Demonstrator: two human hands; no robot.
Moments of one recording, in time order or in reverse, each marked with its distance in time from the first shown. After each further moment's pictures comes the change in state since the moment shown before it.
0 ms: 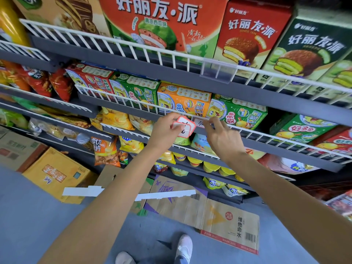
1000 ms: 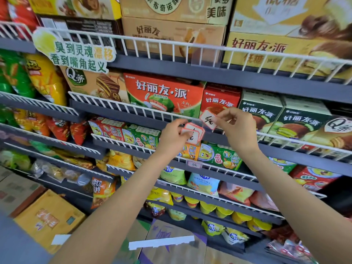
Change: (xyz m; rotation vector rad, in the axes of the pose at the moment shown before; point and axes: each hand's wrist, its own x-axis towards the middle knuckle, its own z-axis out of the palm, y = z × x) left_hand -0.013 0.121 -0.043 -0.112 0.074 0.135; right_hand 0.033 0.047 -0.179 1.115 0.396 0.416
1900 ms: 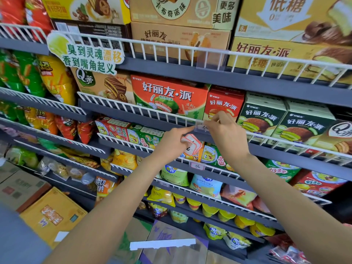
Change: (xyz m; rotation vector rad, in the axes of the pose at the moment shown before) left_hand -0.004 -0.008 -0.014 0.365 -0.151 0.092; right_hand -0.004 0.011 0.025 -0.845 -0.028 -0.534
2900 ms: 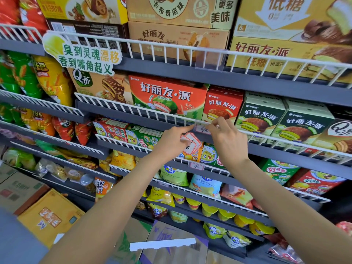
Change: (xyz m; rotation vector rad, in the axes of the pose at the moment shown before) left_hand 0.008 -0.002 0.000 0.050 0.002 0.021; right_hand -0.012 -0.004 0.001 -0.083 0.026 0.009
